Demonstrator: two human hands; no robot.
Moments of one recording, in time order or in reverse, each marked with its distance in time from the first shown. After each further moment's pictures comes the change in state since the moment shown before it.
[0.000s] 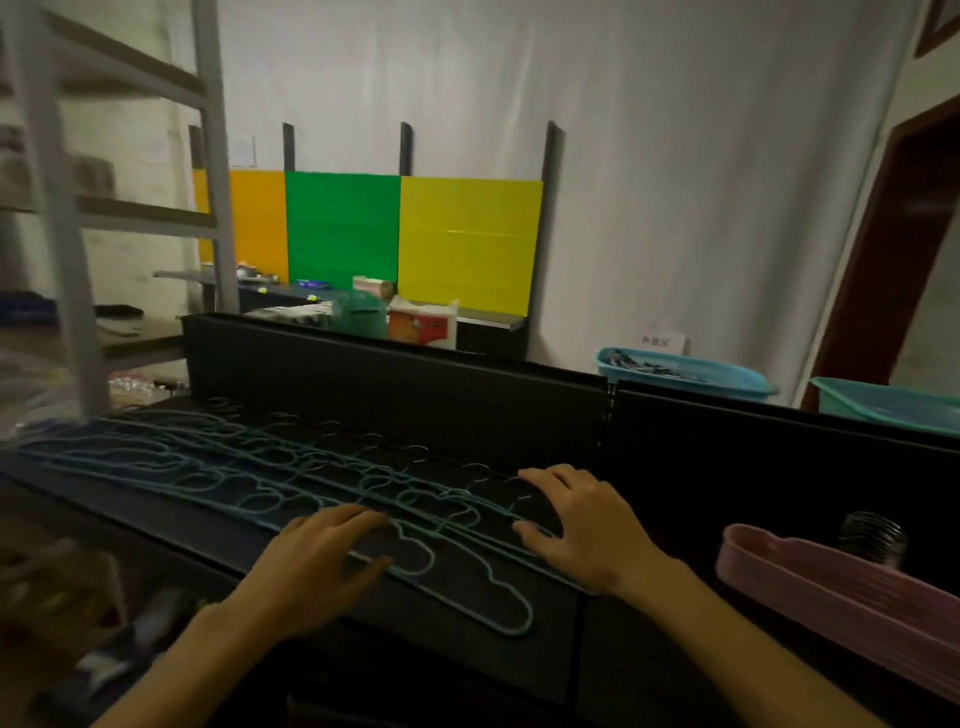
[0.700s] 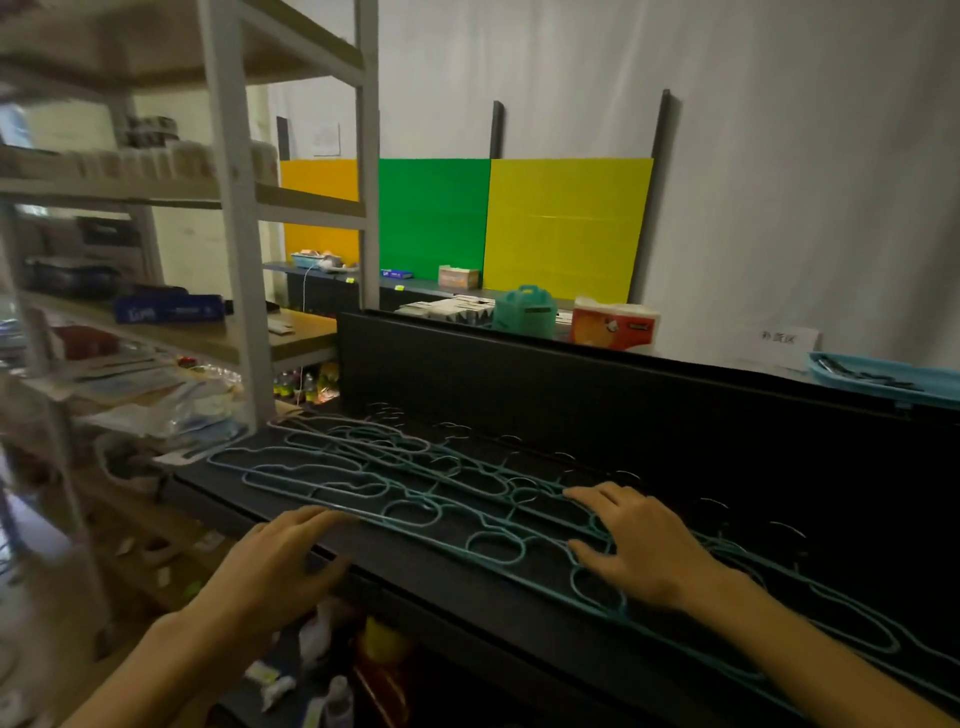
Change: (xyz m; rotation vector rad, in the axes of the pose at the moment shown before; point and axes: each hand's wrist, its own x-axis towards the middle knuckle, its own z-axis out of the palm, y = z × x) left_hand -0.053 -0.326 -0.054 0.016 -0.018 -0.240; right_hand 0.181 -0.173 0.123 -0.013 -0.142 -0.037
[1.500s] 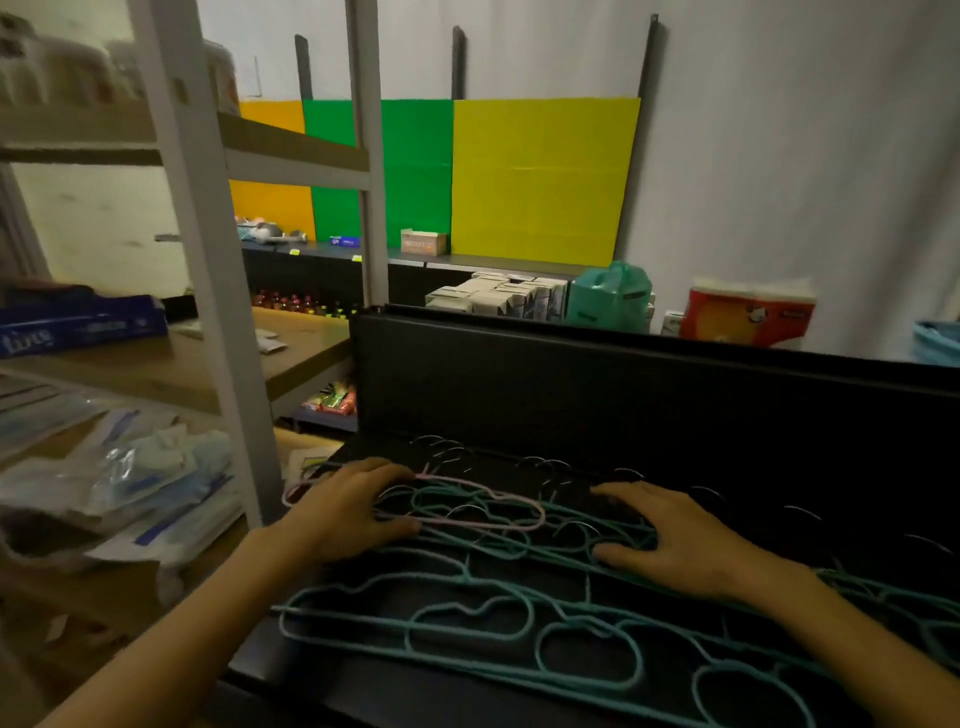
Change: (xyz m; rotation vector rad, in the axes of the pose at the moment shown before) left_hand 0.248 -0.175 0.013 -0.060 -0.273 0.205; right_hand 0.198 -0.050 0.071 0.294 -0.216 0.288
